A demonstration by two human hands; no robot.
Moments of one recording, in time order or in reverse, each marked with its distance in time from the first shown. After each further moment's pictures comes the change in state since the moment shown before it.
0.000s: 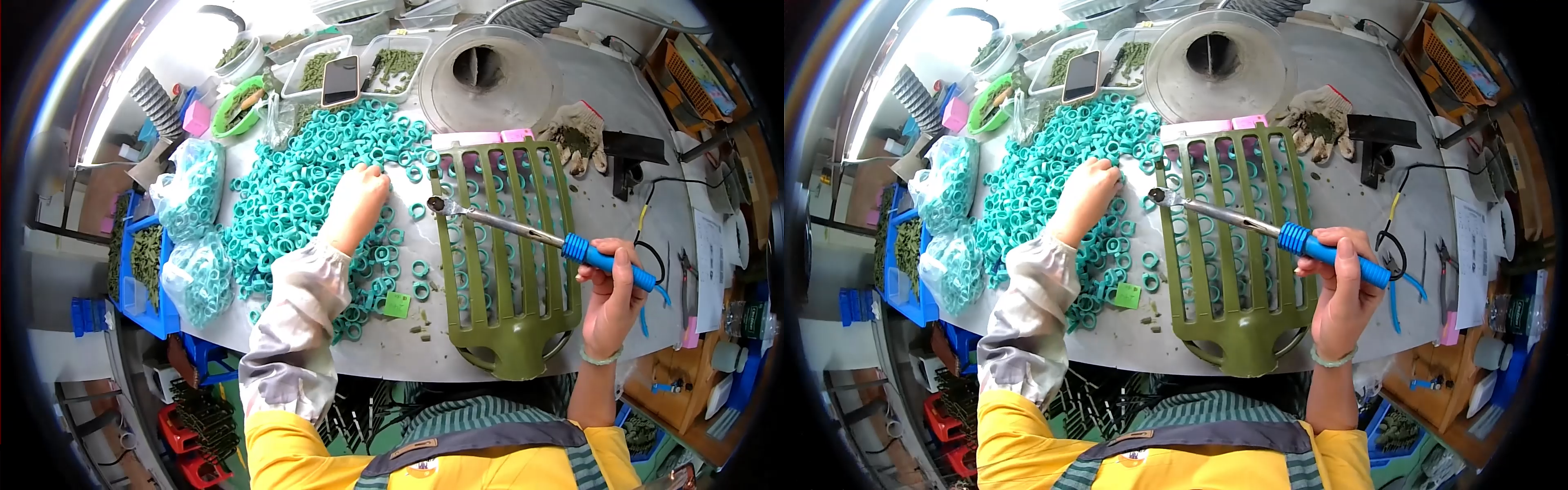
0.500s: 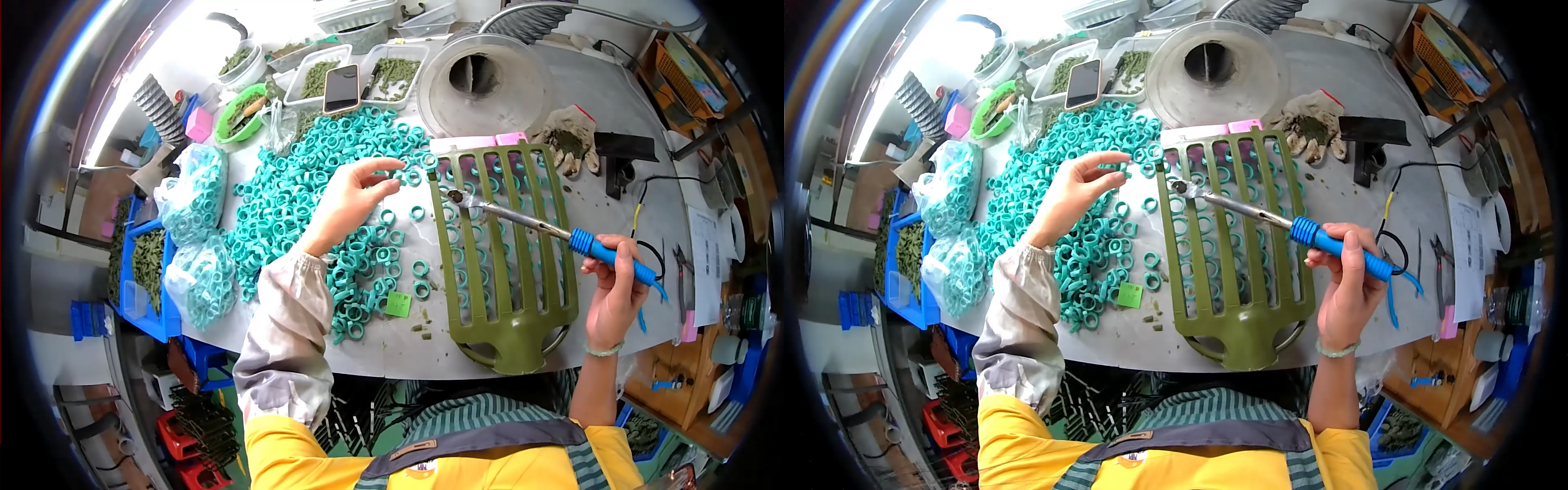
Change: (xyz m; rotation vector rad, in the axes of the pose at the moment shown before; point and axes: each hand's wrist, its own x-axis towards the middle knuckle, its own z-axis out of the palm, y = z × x) left_hand 0.002 0.016 -0.063 -1.105 -0.029 -0.365; right_hand 0.000 -0.001 -0.011 -0.038 0.038 -0.059
